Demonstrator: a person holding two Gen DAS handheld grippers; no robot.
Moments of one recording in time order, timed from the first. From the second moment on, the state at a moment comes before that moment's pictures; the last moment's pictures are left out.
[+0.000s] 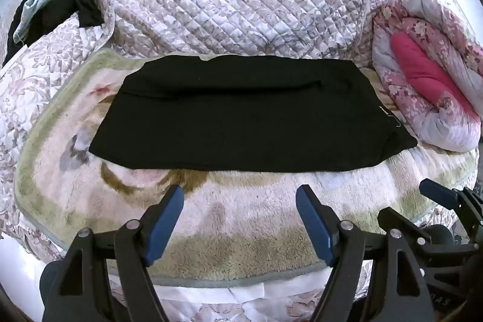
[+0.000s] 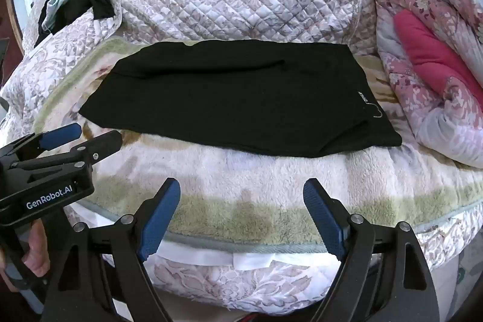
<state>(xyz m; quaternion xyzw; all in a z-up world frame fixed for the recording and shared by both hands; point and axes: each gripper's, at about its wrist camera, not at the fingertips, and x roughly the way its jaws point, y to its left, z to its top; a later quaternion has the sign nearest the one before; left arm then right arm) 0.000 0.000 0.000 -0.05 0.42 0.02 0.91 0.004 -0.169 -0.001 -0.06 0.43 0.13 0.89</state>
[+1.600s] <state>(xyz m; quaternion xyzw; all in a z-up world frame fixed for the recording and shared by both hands) -0.001 0.001 -0.007 -0.03 0.43 0.03 0.90 0.004 -0.164 0.000 -0.05 0.42 0.13 0.89</state>
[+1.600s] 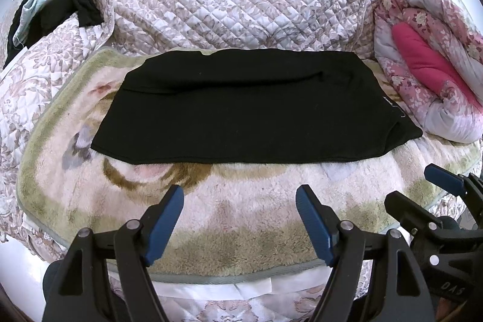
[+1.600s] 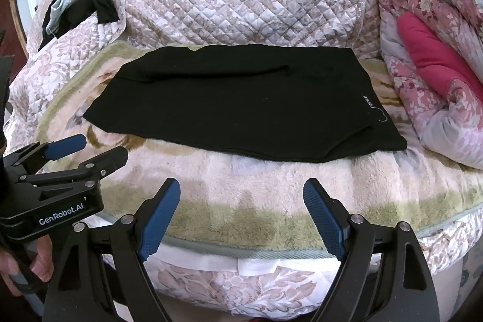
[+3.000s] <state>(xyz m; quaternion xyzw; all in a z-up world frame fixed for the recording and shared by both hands) 0.001 0.007 -0.014 -0.03 0.43 0.03 0.90 0.008 -0.165 -0.001 -0.04 0.42 0.15 0.90</state>
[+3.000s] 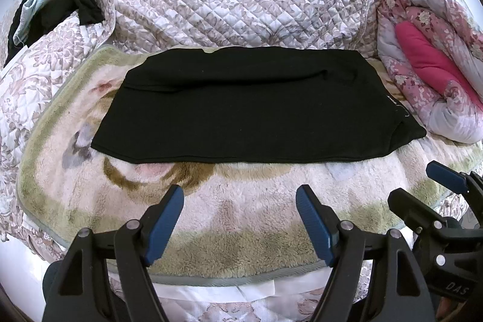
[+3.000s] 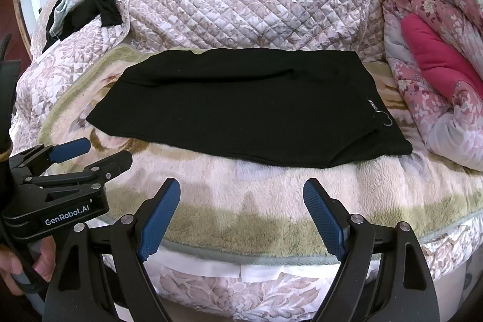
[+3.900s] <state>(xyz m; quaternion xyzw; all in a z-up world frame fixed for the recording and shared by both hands) 0.008 0.004 -0.024 -0.03 0.44 0.03 0.90 0.020 -0.168 -0.012 -0.03 0.42 0.14 0.89</state>
